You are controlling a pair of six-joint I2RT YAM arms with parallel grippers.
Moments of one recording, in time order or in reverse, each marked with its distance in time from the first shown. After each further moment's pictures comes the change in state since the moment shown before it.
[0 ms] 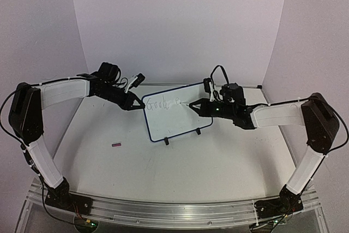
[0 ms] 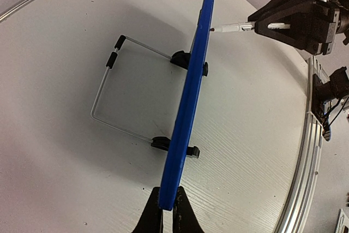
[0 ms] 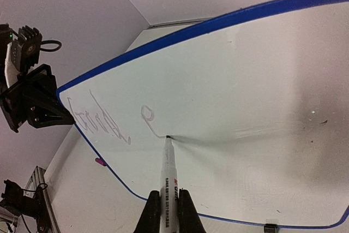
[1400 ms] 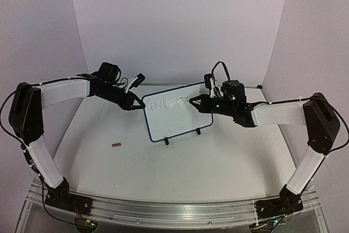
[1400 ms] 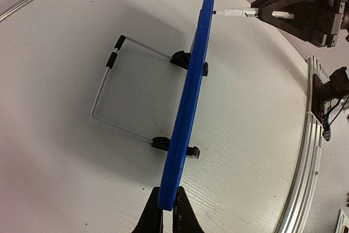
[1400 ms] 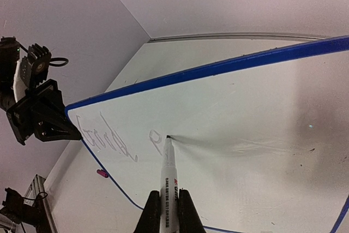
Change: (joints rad) left arm 0.000 0.003 0.002 0.000 0.001 0.000; right arm 0.000 -0.014 0.025 0.004 0.021 -0.007
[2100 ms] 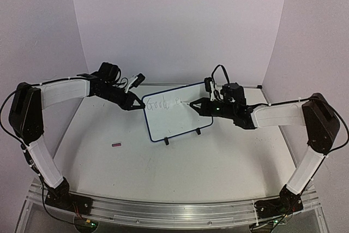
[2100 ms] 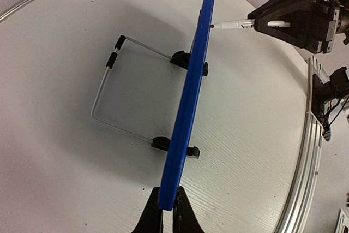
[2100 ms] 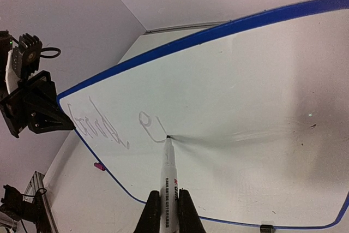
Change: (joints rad) left arm 0.000 0.000 0.000 0.000 0.000 0.000; right arm 0.000 0.002 -0.031 -0.002 -0.001 0.015
